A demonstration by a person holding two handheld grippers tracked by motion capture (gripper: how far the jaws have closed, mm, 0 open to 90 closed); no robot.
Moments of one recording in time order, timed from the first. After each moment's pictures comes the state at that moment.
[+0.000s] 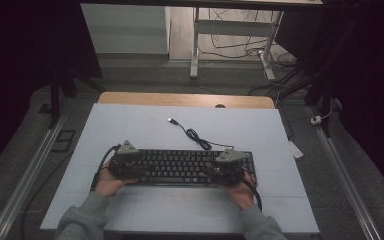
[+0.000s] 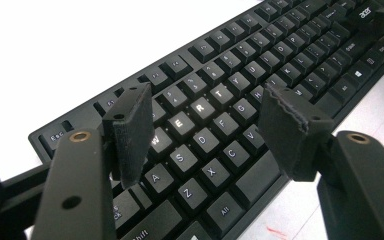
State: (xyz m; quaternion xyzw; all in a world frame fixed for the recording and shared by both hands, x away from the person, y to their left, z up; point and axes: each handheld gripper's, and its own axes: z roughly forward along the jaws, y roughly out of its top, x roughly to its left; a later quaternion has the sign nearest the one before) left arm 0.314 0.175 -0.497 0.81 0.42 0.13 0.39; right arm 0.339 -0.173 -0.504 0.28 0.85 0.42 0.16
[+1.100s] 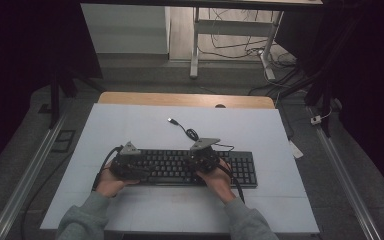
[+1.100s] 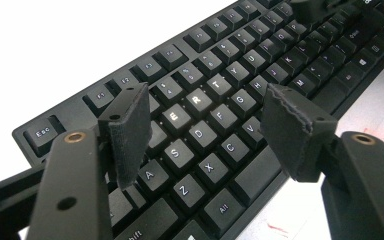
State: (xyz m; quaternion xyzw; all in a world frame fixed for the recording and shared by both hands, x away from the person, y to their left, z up) left arm 0.316 0.172 -0.503 0.82 0.41 0.12 0.38; right arm 0.372 -0.101 -0.503 0.25 0.88 0.40 0.11
